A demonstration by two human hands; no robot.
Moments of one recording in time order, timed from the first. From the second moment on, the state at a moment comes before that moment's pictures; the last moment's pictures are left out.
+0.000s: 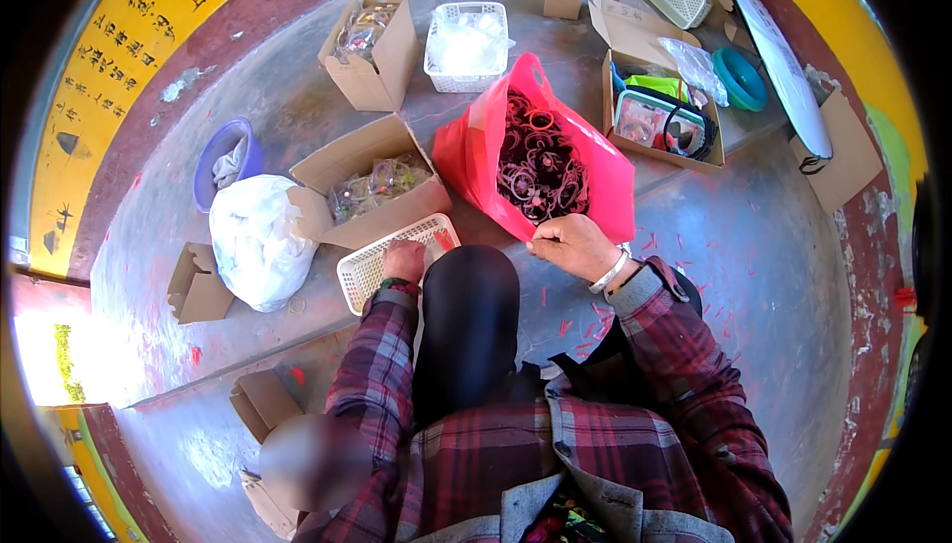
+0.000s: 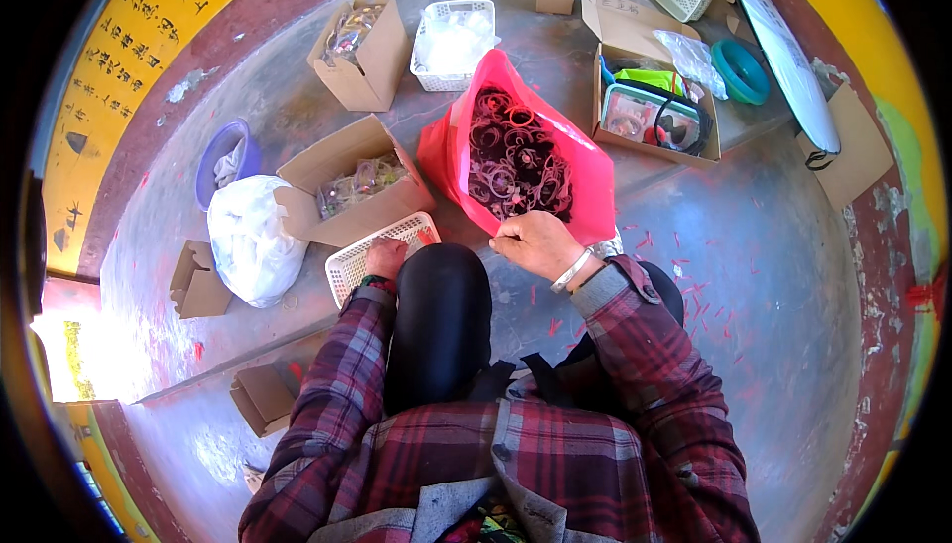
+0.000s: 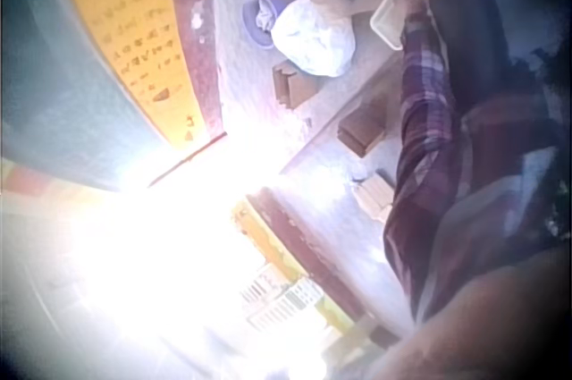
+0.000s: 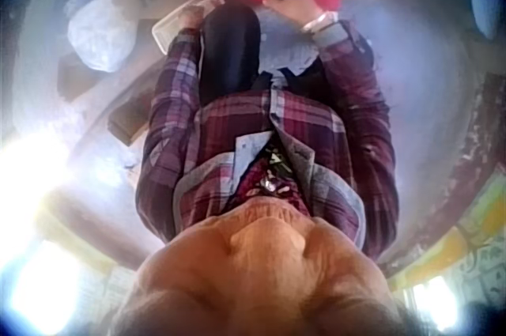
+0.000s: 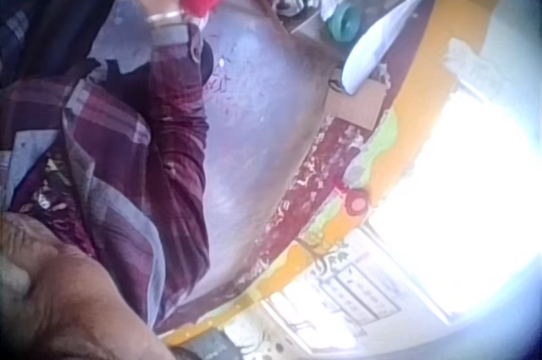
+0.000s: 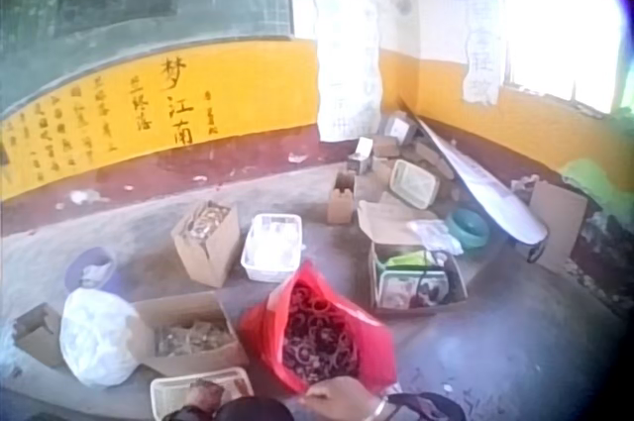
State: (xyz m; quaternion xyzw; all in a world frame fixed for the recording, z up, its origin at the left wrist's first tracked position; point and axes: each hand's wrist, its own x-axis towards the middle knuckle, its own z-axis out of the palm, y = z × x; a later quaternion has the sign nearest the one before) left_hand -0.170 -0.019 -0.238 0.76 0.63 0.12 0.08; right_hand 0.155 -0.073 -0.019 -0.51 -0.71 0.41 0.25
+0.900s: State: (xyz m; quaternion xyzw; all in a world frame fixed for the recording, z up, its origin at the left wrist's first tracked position) left_hand -0.078 -0.026 0.003 0.62 0.46 0.50 0.39; right_hand 0.157 -0.065 -0.013 -0.50 -0.61 0.52 0.31
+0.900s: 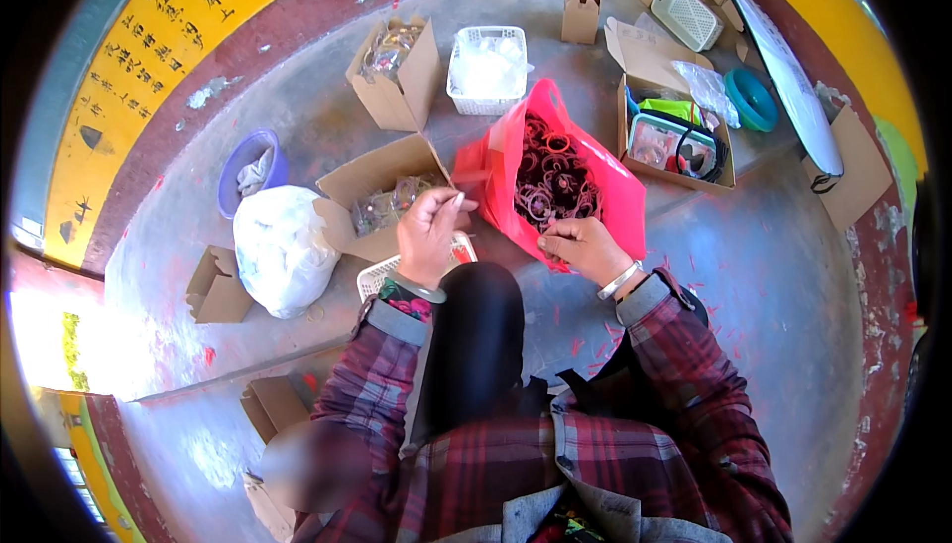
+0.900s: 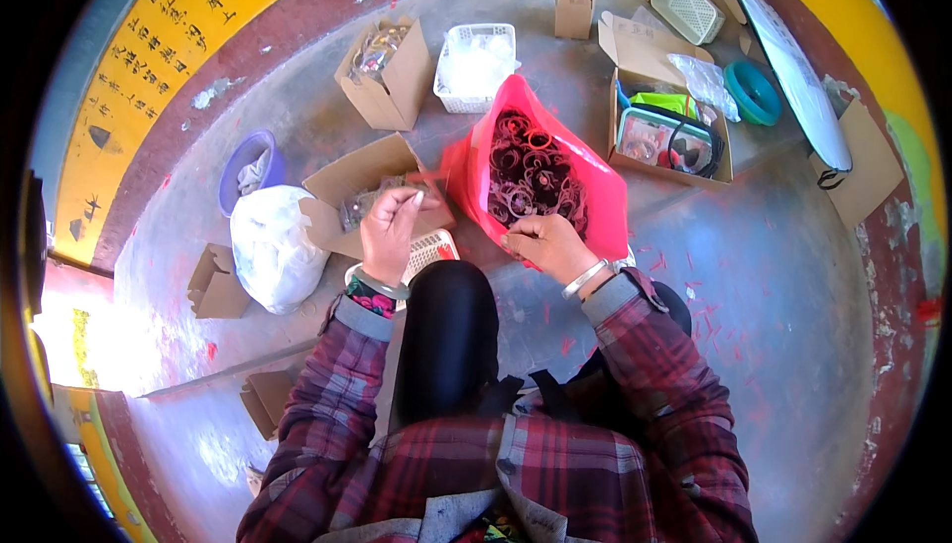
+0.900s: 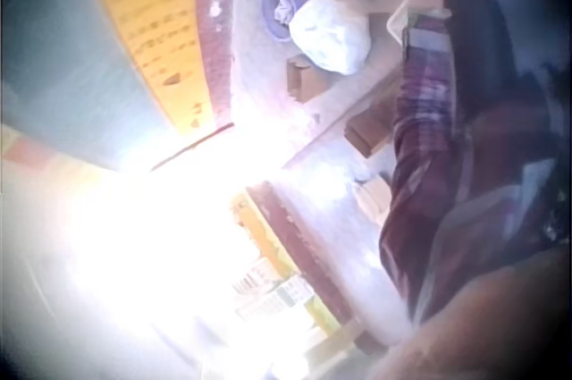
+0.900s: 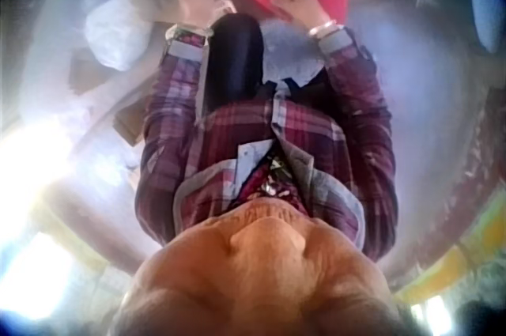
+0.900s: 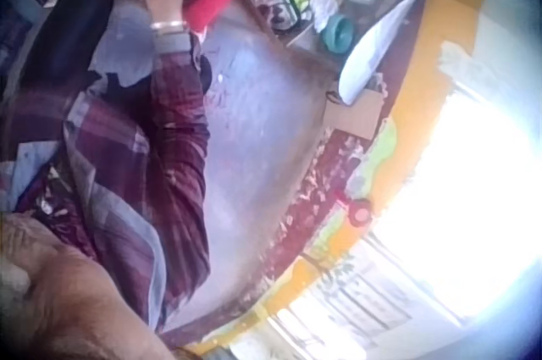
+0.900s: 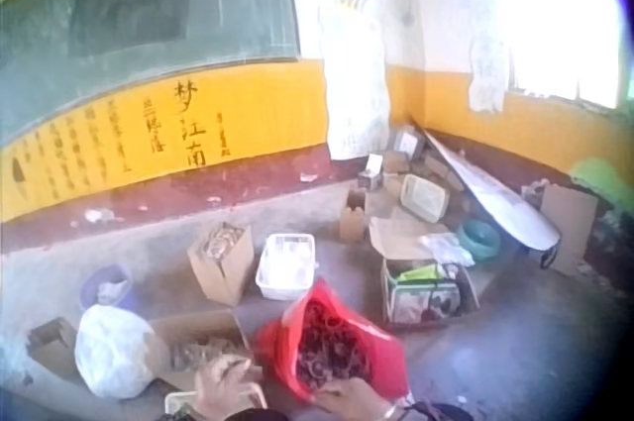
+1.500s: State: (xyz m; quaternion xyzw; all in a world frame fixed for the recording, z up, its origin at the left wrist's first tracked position) left_hand 0.027 -0.014 0.003 0.37 0.30 0.54 0.70; right_hand 0.161 -0.035 0.021 -0.44 -0.41 0.63 0.49
